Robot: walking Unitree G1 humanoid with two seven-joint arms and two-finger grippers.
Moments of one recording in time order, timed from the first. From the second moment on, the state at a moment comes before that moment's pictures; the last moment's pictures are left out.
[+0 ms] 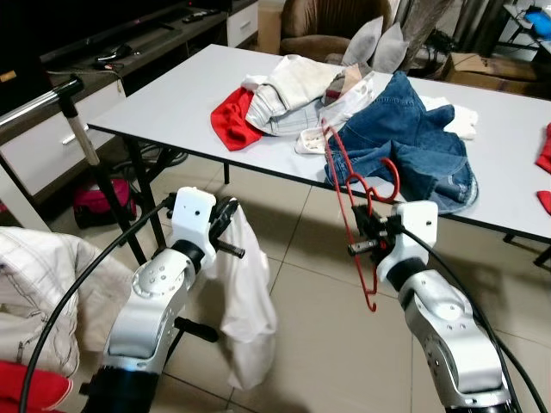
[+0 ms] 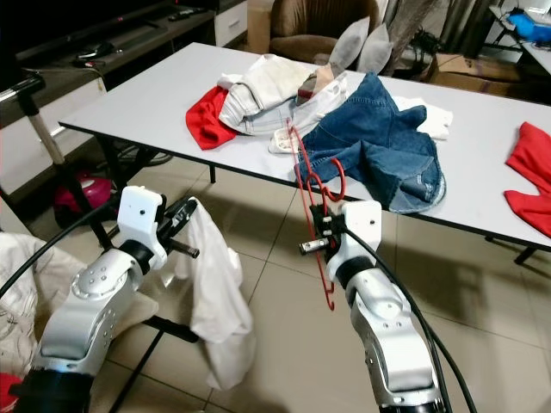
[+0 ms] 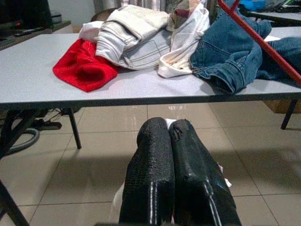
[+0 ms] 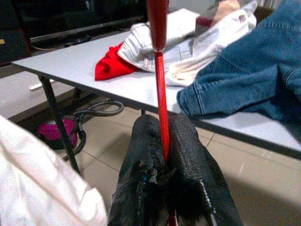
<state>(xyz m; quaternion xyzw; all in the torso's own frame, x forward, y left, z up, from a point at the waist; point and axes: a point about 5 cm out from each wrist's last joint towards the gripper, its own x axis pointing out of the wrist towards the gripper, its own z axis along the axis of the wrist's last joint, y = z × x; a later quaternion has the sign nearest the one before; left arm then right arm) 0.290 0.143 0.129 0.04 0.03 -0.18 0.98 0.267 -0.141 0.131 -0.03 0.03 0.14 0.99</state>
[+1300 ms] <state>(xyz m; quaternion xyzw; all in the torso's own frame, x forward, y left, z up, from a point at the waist) 0.279 0.143 0.120 0.06 0.03 -0.17 0.98 0.262 -0.185 0.097 -0.03 -0.03 0.01 1.00</state>
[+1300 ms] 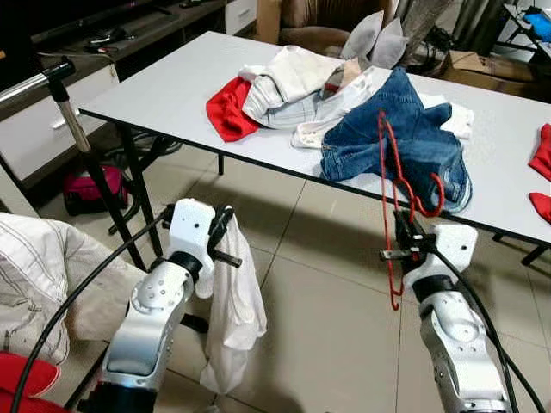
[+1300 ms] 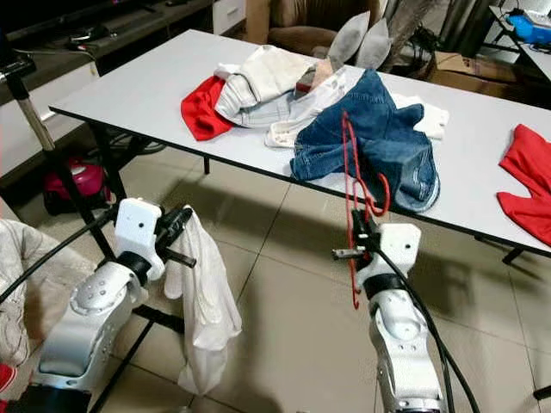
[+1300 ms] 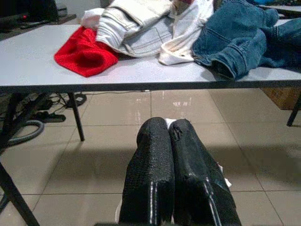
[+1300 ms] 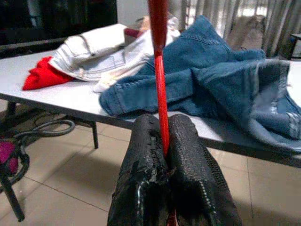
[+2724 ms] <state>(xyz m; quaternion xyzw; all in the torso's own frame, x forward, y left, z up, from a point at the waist) 0.287 0.145 0.130 0.02 0.01 -0.18 0.98 0.273 -0.180 0.126 -0.16 -0.07 -0.04 0.98</state>
